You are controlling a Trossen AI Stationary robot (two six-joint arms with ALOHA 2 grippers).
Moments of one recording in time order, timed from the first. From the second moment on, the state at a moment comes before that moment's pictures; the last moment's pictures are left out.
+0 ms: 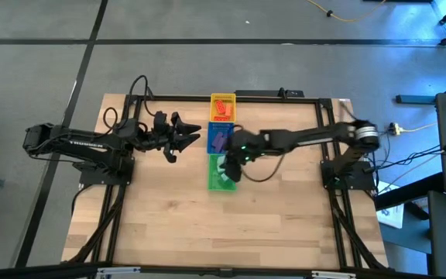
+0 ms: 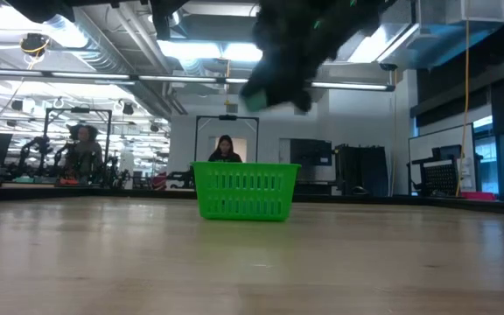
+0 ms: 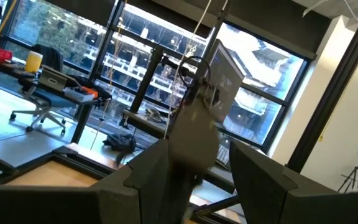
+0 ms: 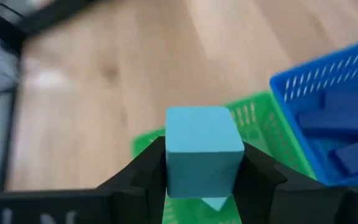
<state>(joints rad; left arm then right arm) 0.07 0.97 0.54 0.75 -0.07 -0.41 -0.03 1.72 1.22 -0.26 -0.11 0.38</state>
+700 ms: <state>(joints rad) 0.07 0.97 0.54 0.75 -0.06 -0.41 0.00 1.94 1.24 -0.26 -0.11 0.33</state>
